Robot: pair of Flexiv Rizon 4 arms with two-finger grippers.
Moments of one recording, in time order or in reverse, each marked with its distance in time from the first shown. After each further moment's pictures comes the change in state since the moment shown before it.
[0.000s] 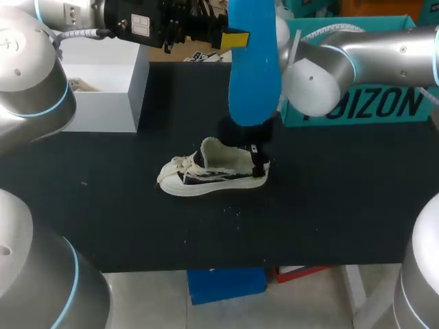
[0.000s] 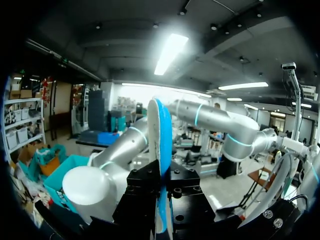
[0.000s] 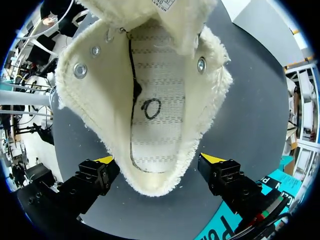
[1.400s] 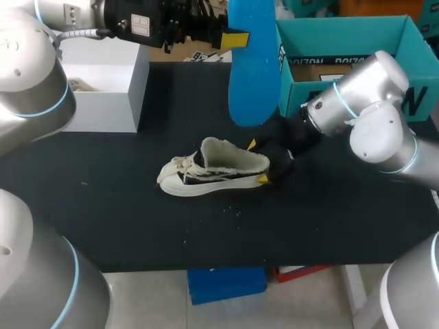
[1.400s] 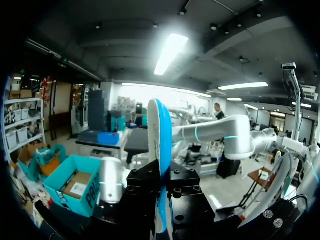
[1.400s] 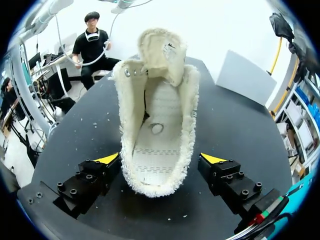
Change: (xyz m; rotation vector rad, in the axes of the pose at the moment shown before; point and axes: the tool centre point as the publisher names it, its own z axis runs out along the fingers) left arm 0.000 0.000 0.000 0.000 0.000 0.000; right arm 0.003 -0.002 0.018 -0.806 -0.025 -0.083
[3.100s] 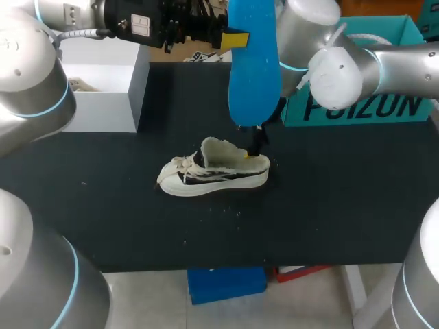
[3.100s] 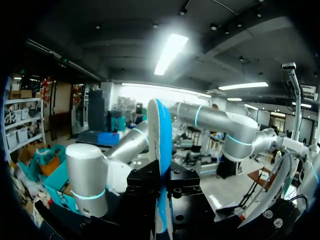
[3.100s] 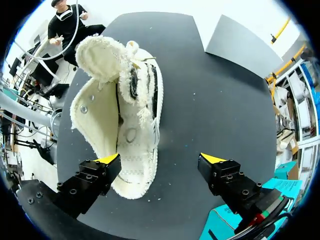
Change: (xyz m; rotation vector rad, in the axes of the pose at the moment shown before) left arm 0.000 0.000 0.000 0.000 0.000 0.000; right arm -0.043 0.047 -0.019 0.543 -0.011 0.113
